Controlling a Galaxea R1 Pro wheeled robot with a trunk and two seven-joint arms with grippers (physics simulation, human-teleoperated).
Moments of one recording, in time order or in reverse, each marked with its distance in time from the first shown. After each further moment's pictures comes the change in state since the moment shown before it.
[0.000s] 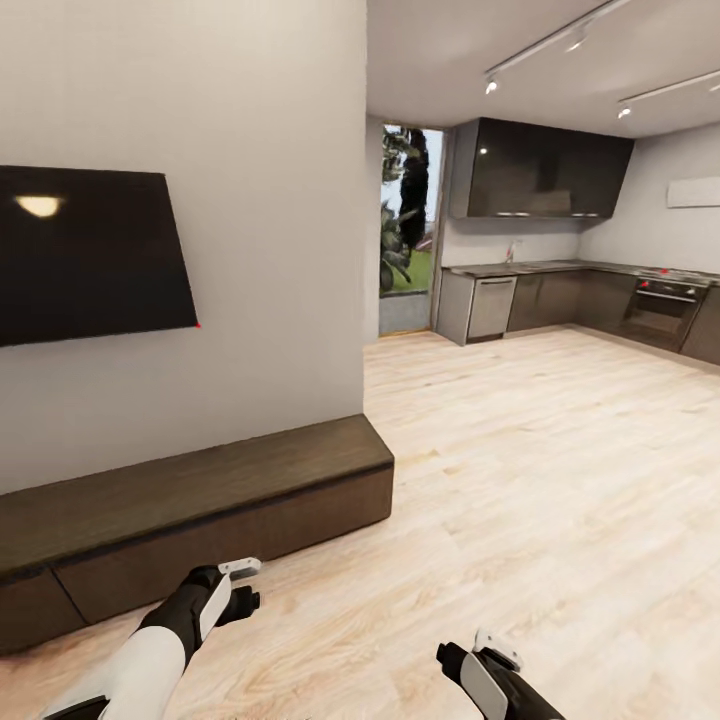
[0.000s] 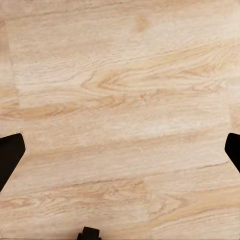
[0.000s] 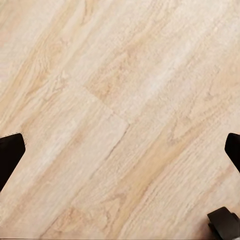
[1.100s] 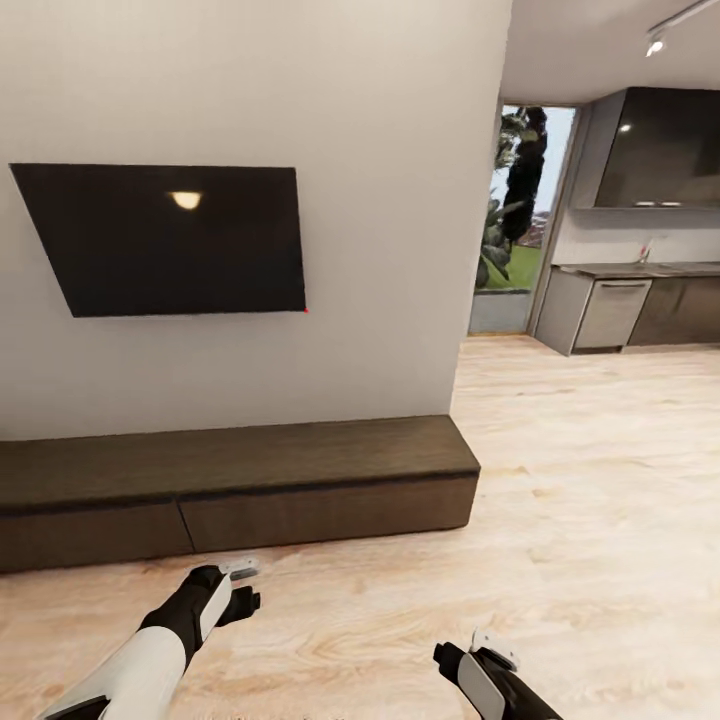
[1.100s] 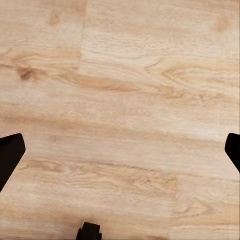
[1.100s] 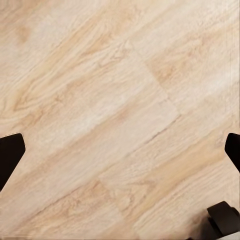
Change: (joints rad) left arm 0.000 -0.002 0.002 0.002 0.000 -0.003 0.001; right arm 0.000 0.008 0.001 0.000 0.003 0.000 0.001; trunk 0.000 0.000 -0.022
